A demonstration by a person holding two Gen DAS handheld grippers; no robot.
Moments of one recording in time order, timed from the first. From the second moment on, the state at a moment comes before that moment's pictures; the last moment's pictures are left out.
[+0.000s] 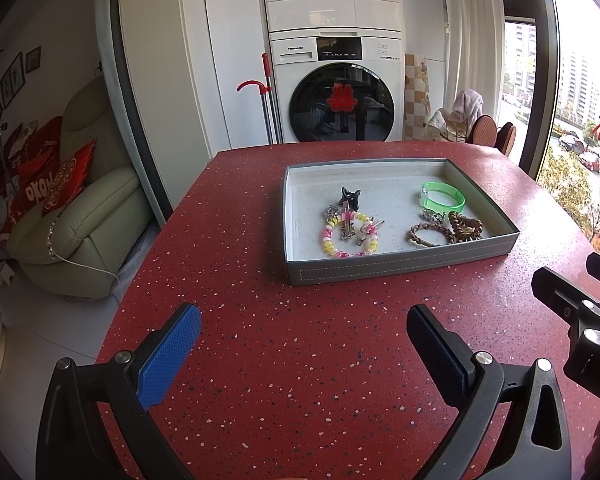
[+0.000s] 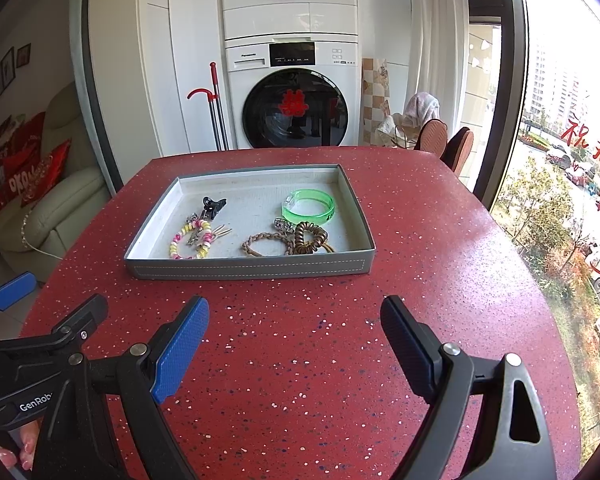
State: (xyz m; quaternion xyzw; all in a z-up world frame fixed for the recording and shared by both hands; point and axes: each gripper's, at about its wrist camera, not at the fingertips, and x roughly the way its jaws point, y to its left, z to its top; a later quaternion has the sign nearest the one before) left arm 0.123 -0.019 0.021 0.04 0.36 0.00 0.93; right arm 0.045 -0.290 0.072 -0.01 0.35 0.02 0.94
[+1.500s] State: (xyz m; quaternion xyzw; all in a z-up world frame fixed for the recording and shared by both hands) left arm 0.125 -0.019 0.022 0.04 0.36 0.00 0.93; right arm 0.043 -0.287 0.071 -0.01 0.36 0.03 0.93
